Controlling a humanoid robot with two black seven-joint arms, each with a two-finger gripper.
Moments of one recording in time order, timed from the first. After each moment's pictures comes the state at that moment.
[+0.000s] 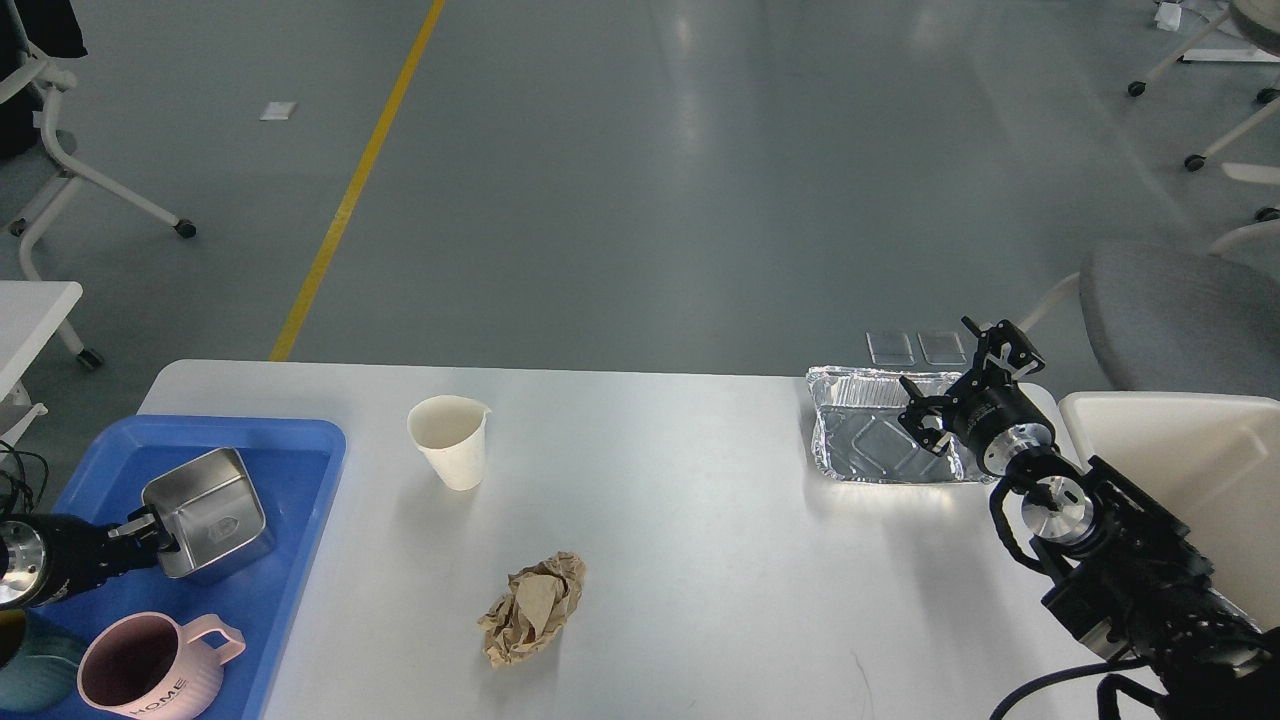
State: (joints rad) left arm -0.55 0.72 -0.50 -0.68 1.17 -0.54 -0.04; right arm 0.64 -0.14 1.13 0.39 -0.19 0.37 0.12
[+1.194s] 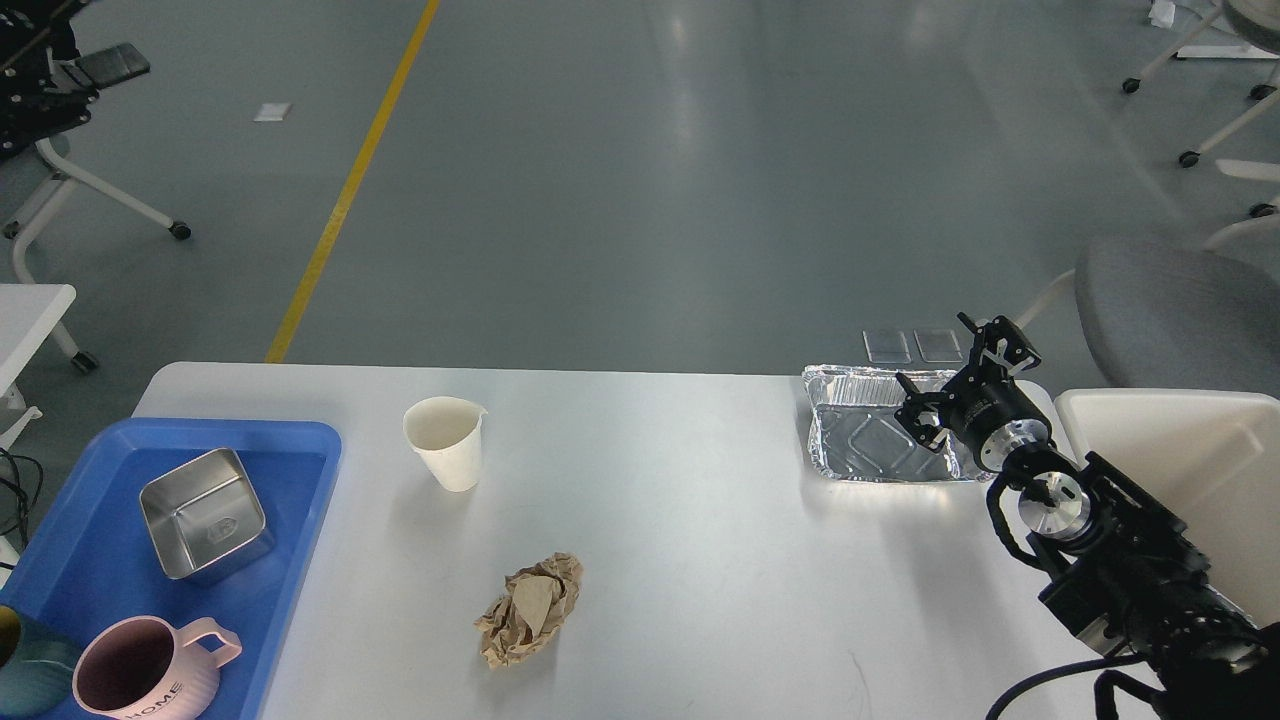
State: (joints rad) left arm -0.79 0.95 -1.09 -1.21 0.78 -0.50 -0.05; right arm 0.65 -0.14 1.13 0.39 -0.19 0.37 0.12
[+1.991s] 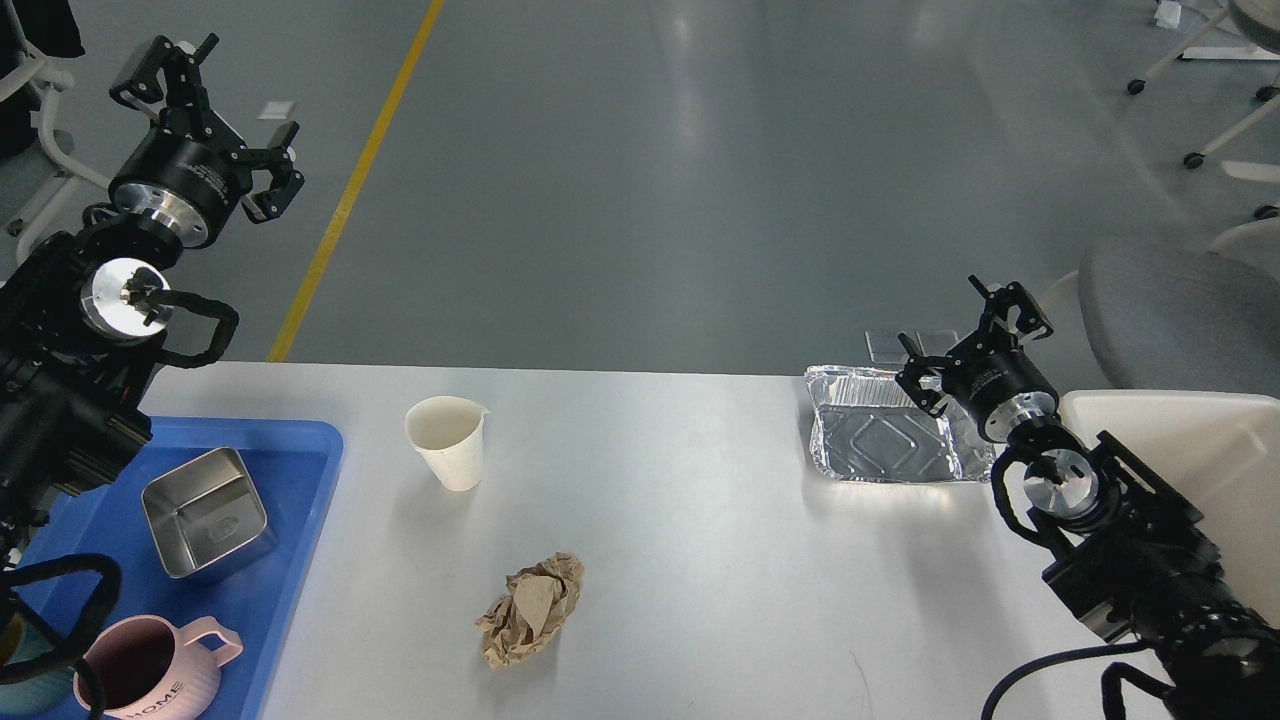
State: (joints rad) left arm -0.88 0.27 -1.14 -0.65 0.28 -0.21 -0.09; right arm 0.63 -0.16 1.21 0.50 -0.17 0.37 0.12
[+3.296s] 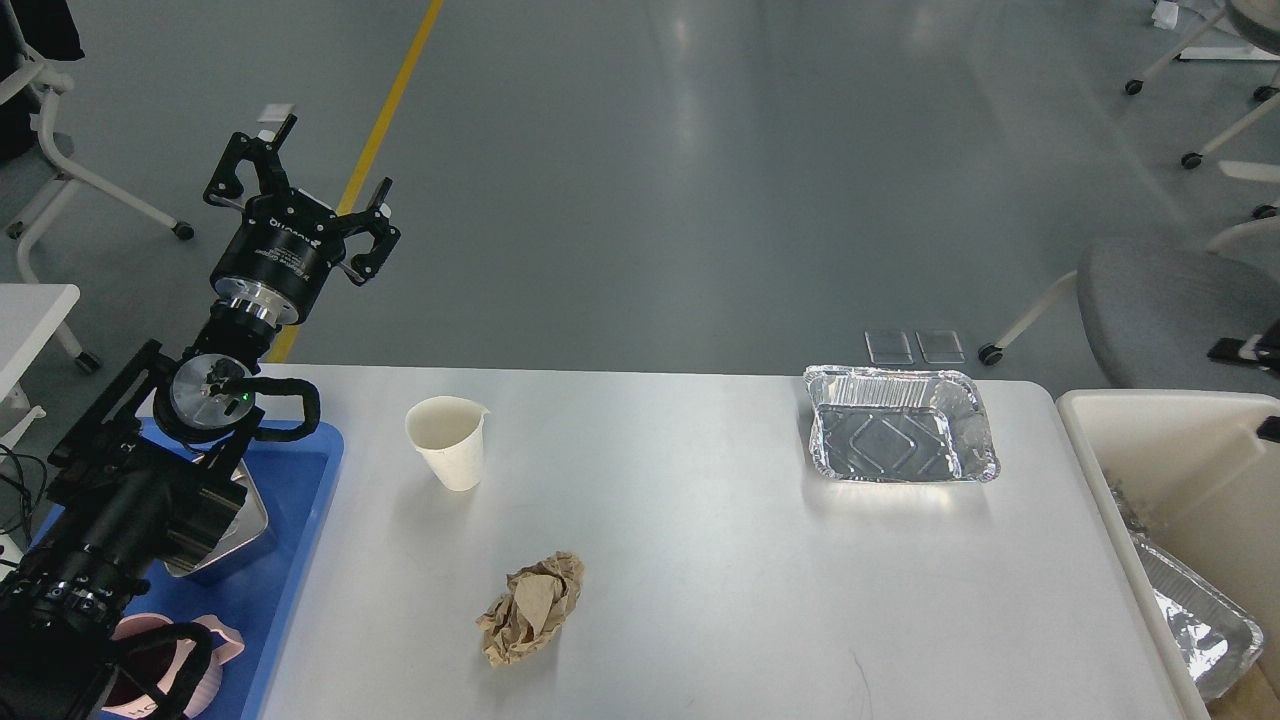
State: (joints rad) left arm -0.71 0.15 -1.25 -0.69 0.14 -0.44 -0.10; right arm 0.55 -1.49 0.54 1.48 -0.56 0.46 0.12
